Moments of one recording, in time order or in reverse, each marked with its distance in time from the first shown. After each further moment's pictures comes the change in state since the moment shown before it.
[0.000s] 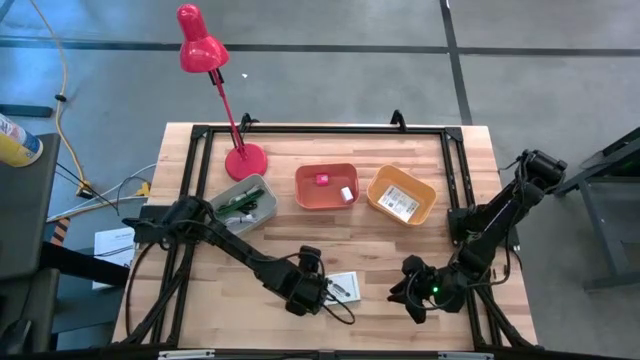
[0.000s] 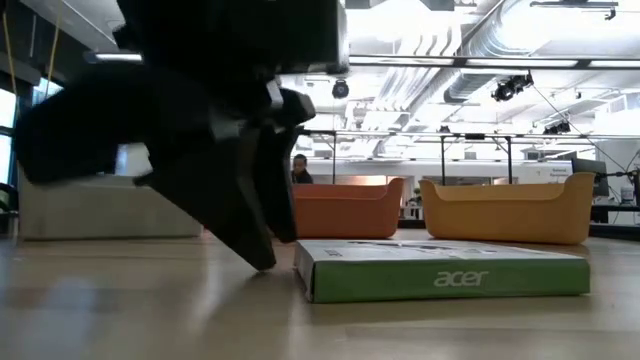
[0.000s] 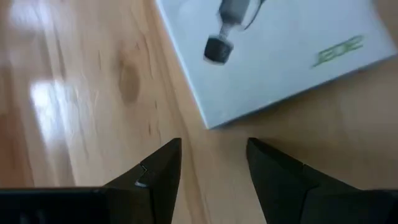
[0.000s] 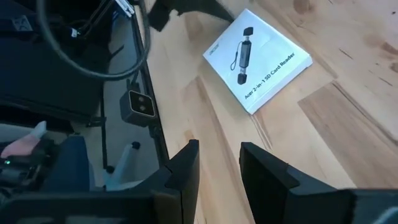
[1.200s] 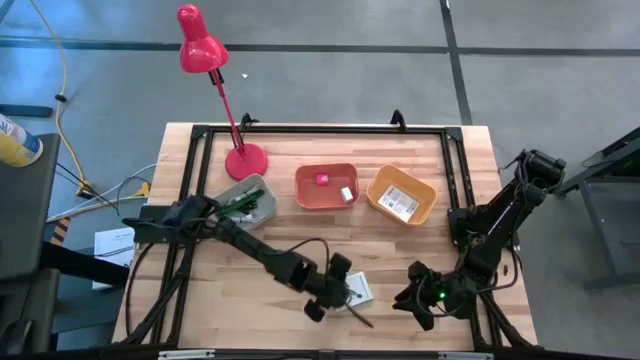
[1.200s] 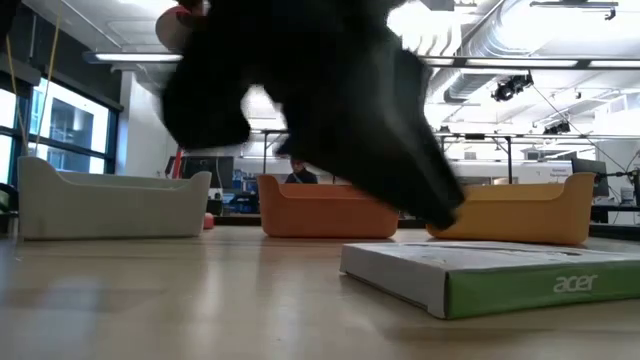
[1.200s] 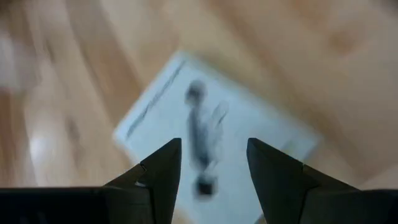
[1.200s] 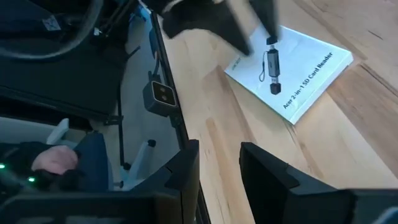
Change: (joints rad) left arm 0.049 0.046 0.049 0.421 0.182 0.413; right arm 0.074 0.000 0.000 0.039 0.040 0.045
